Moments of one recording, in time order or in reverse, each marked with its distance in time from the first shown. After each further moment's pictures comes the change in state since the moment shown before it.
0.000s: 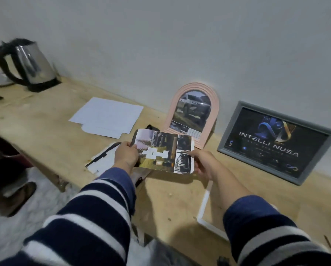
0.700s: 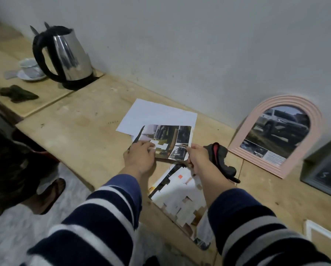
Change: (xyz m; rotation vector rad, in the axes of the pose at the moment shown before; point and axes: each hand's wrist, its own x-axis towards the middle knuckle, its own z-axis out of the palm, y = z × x) left_hand 0.195 -0.055 -0.141 0.609 -0.093 0.337; right_hand 0.122 -0.072 0.282 0.041 0.164 0.006
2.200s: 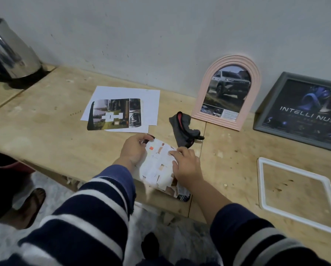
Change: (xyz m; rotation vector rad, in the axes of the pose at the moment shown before) left_hand -0.058 0.053 0.040 -0.519 -0.226 0.067; right_hand -0.075 0.125 -0.082 -0.973 0.148 -0.660
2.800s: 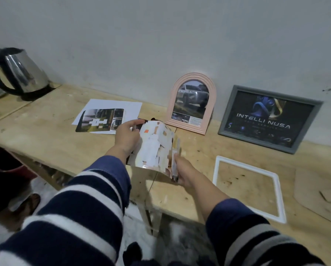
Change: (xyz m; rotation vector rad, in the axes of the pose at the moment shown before) left_hand -0.091 0.117 0.059 -0.119 0.288 0.103; right_hand -0.061 0.062 -0.101 1.267 -0.343 0.749
